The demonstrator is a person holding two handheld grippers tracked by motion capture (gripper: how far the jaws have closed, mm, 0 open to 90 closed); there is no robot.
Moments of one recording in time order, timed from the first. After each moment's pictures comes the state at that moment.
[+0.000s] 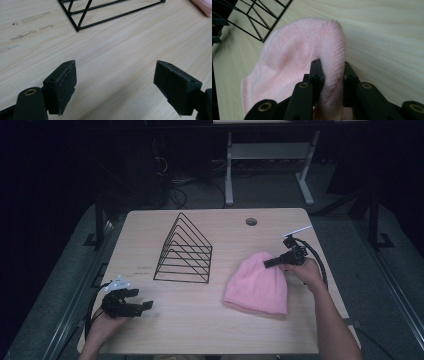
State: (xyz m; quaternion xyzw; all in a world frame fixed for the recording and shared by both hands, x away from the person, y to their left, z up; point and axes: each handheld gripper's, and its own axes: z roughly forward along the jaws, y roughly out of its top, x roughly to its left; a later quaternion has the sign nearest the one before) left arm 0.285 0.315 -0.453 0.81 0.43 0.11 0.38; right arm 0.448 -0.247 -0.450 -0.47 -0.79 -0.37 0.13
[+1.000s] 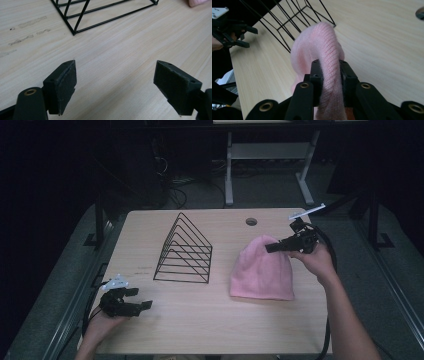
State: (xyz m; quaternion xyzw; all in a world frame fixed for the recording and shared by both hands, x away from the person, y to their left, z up) left arm 0.286 0.316 -0.444 0.81 0.42 0.09 0.39; right arm 0.415 -0.235 -0.343 -0.39 -0.82 -0.42 0.04
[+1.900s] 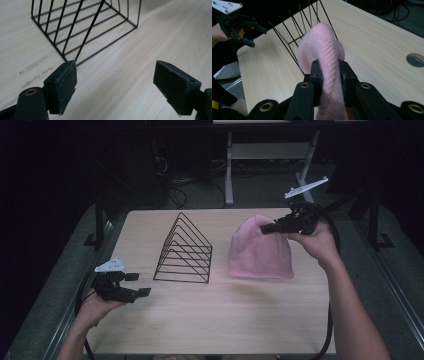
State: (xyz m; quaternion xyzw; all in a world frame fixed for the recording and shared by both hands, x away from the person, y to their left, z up) left arm 0.310 0.314 -0.386 0.84 0.35 0.08 0.41; right arm 0.409 -0.208 -0.262 -0.33 -0.84 -0.44 -0.02
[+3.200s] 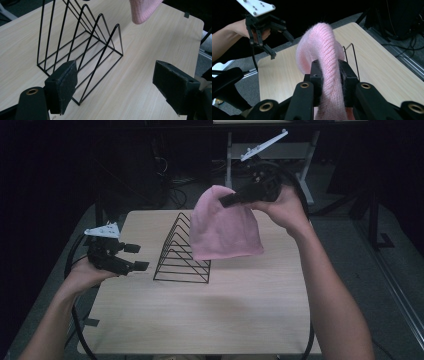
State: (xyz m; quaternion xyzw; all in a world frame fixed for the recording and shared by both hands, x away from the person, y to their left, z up) left arm 0.347 0.302 -0.298 0.86 0.28 0.06 0.42; right arm 0.418 -0.108 -0.168 -0.23 -0.86 -0.45 -0.02
